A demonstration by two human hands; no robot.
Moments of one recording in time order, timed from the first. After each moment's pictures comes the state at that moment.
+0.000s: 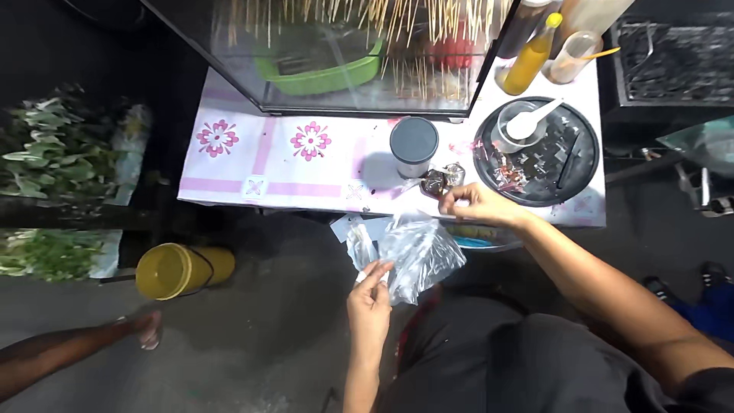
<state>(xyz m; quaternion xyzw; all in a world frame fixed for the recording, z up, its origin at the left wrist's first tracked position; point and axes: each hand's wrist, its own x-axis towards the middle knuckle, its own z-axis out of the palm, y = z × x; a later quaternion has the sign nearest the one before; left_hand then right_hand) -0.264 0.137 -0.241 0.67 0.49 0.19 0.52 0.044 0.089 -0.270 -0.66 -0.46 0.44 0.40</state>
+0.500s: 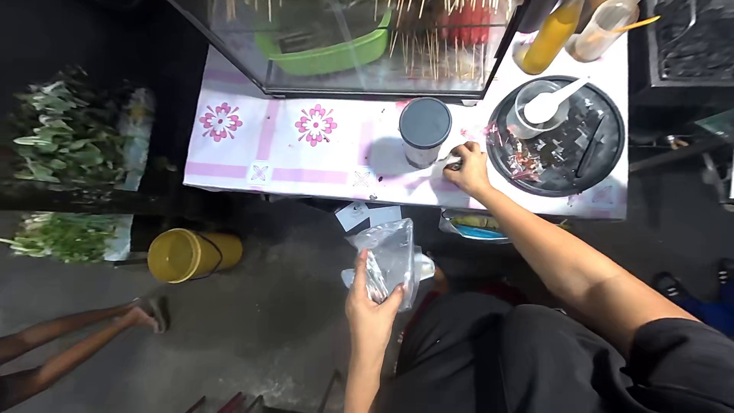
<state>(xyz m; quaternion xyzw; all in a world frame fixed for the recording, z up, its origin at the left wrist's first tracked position) -0.284 0.130 -0.242 0.69 0.52 0.20 0.47 0.057 0.147 -0.376 -0.86 -0.33 0.24 0.32</state>
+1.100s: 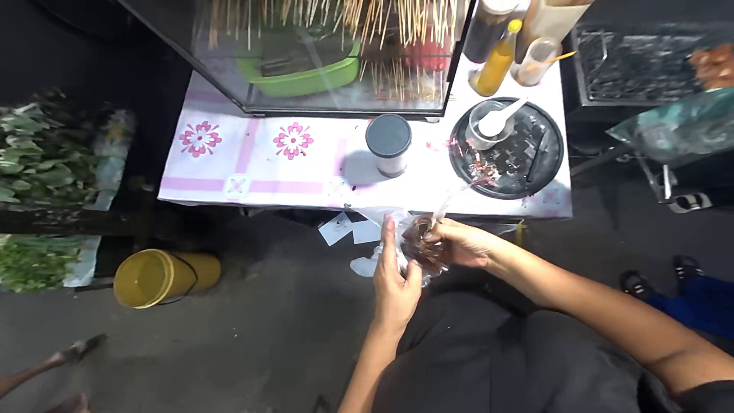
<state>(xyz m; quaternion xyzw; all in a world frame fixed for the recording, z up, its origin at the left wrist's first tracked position) -0.200 0.087 -0.248 0.74 0.32 0.27 0.53 -0.023 0.030 -0.231 -0.41 -0.12 0.72 0.54</state>
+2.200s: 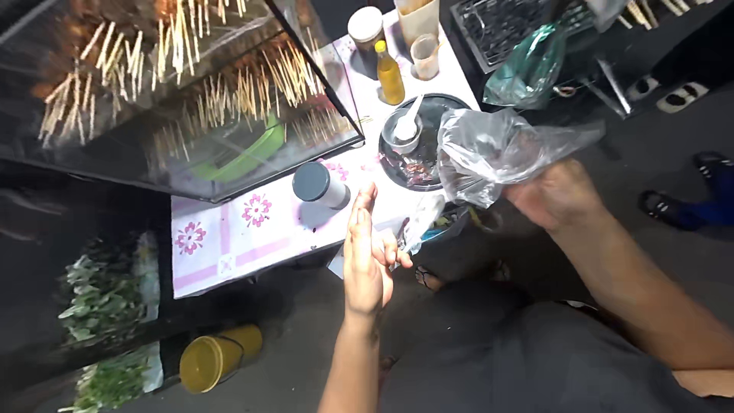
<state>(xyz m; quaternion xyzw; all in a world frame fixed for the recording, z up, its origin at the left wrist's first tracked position) -0.081 0.038 -0.130 0.56 0.19 0.17 0.79 0.080 -0.149 -0.153 -0.48 -0.05 0.26 0.83</state>
